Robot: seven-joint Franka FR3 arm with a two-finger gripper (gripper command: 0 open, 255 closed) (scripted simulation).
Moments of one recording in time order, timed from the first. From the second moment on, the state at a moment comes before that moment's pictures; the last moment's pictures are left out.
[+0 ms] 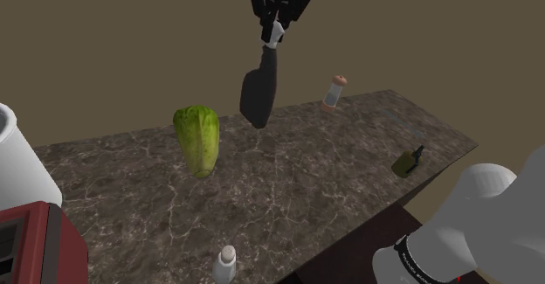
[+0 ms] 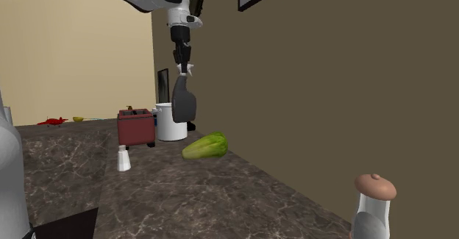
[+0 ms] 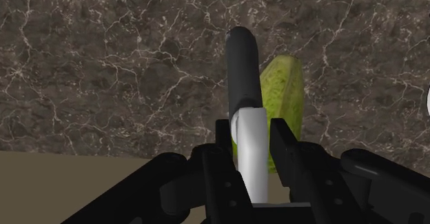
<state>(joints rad) 0.36 -0.07 0.09 -1.60 -0.02 1.55 0.47</state>
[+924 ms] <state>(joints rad) 0.36 -0.11 0.09 -1.83 -0.02 1.74 0.47</state>
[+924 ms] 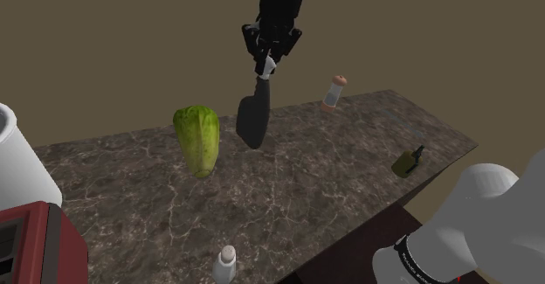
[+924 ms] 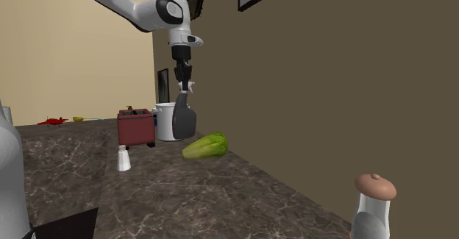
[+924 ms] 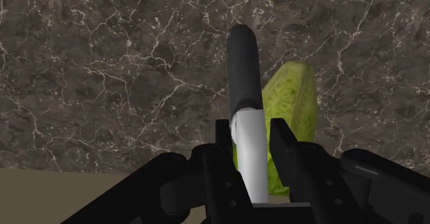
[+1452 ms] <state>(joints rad) 0.36 -0.12 0.09 -1.94 -0.02 1.85 0.47</state>
